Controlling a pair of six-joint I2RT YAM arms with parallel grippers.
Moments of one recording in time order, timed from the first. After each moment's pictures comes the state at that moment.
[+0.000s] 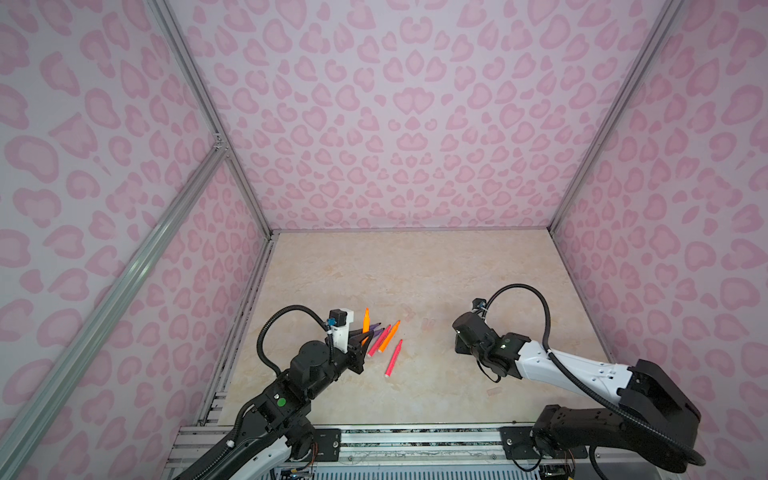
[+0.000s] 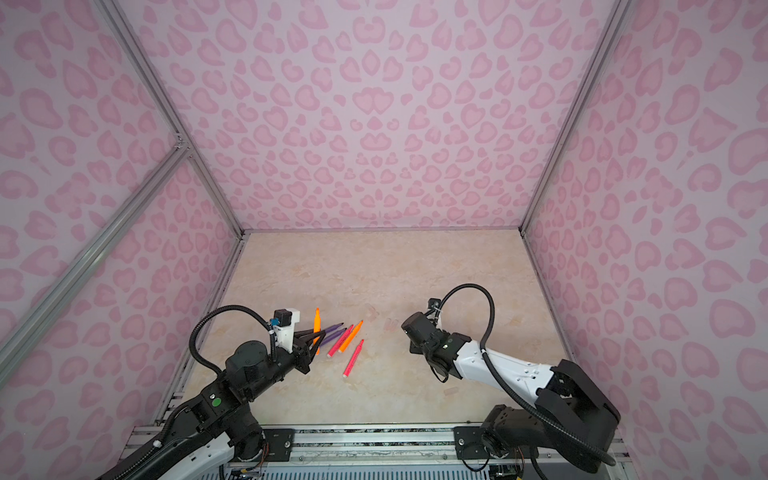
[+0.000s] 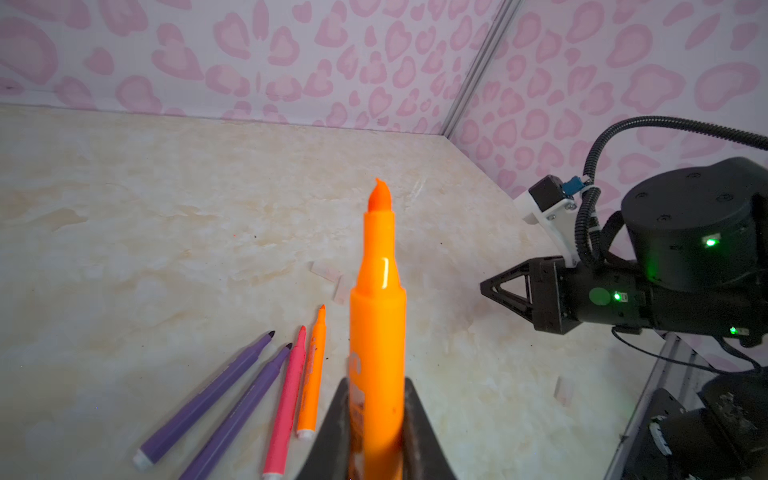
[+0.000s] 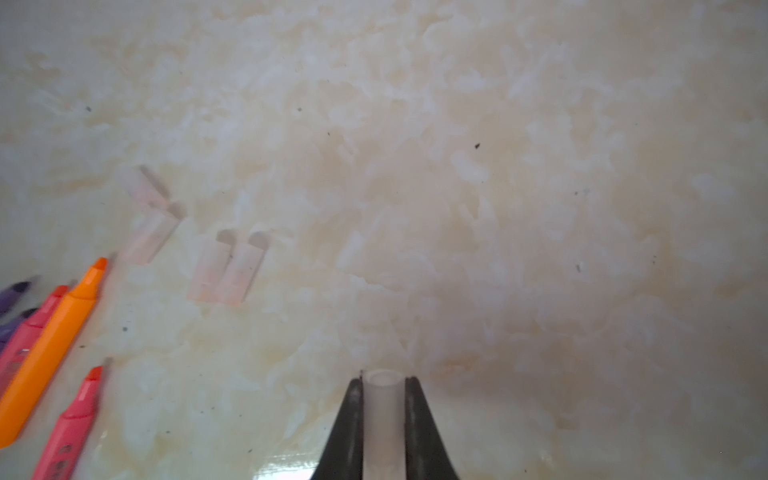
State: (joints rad) left arm -0.72 0.52 0.36 -0.12 -0.02 -0.38; right arm 0.80 1.24 0.63 -0.34 0.43 0.82
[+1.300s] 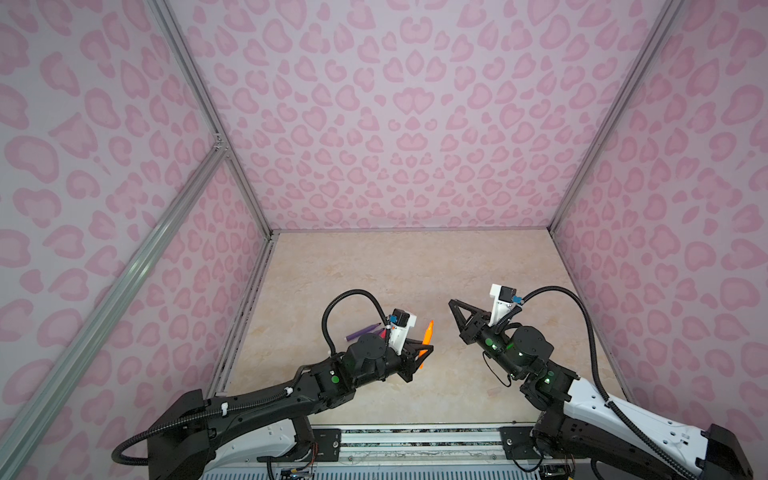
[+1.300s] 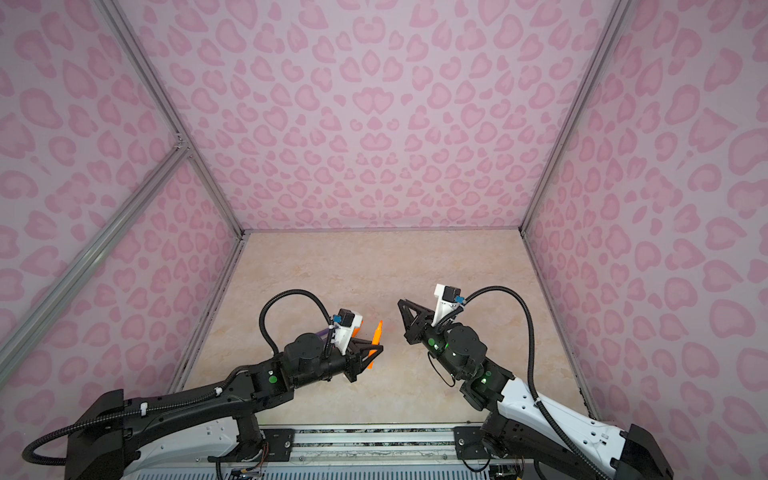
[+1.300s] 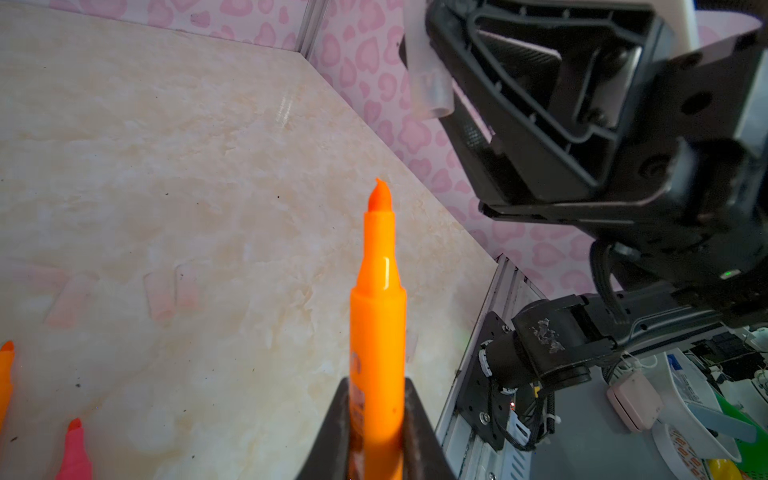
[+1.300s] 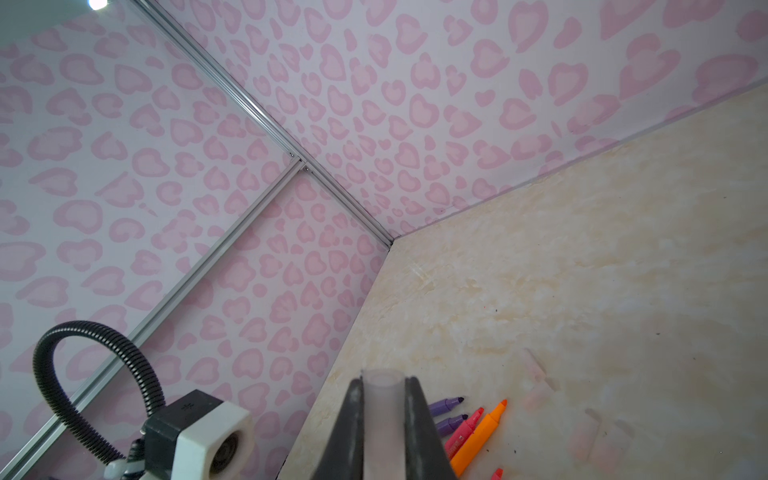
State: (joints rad) left arm -1.07 1.06 0.52 0.25 0.05 -0.55; right arm 0.86 0.83 0.44 0.38 0.21 0.79
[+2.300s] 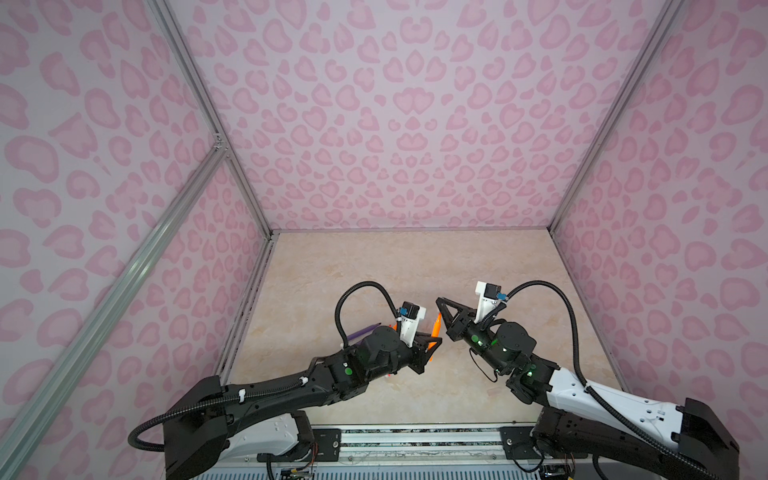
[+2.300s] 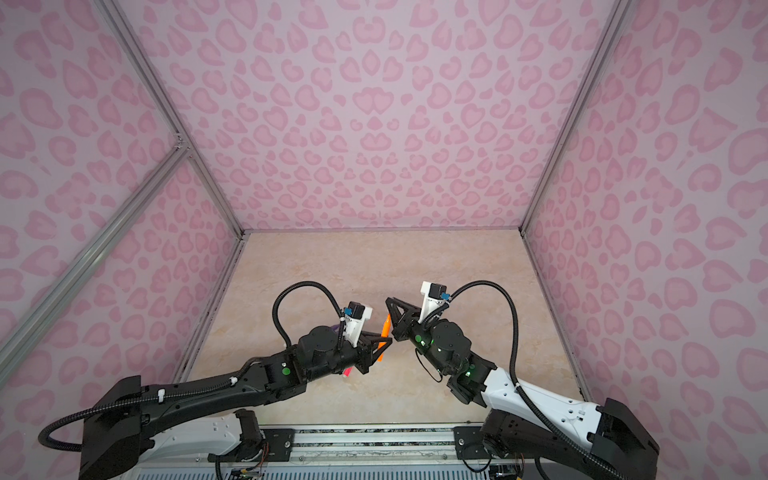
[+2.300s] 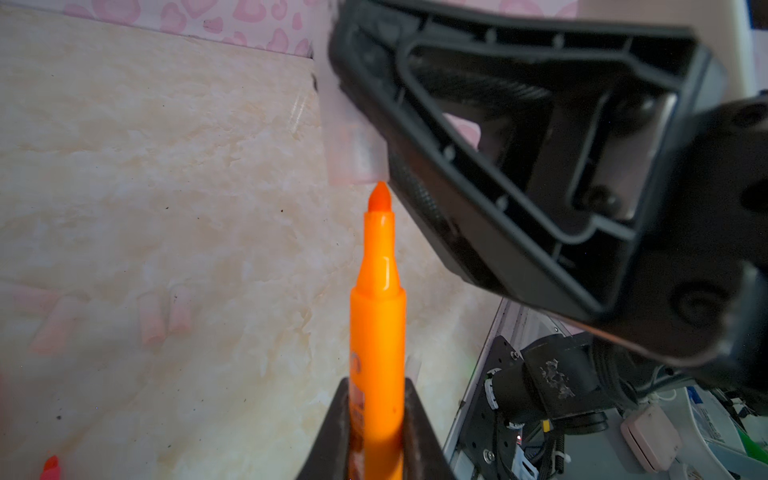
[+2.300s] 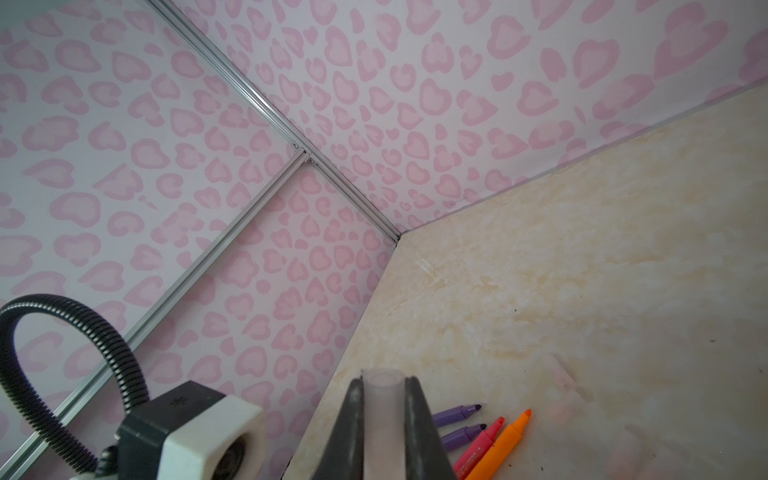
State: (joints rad) left arm -1.08 1.17 0.61 0.25 0.00 -0.57; right arm 0.91 0.98 0.48 0.51 0.24 0.80
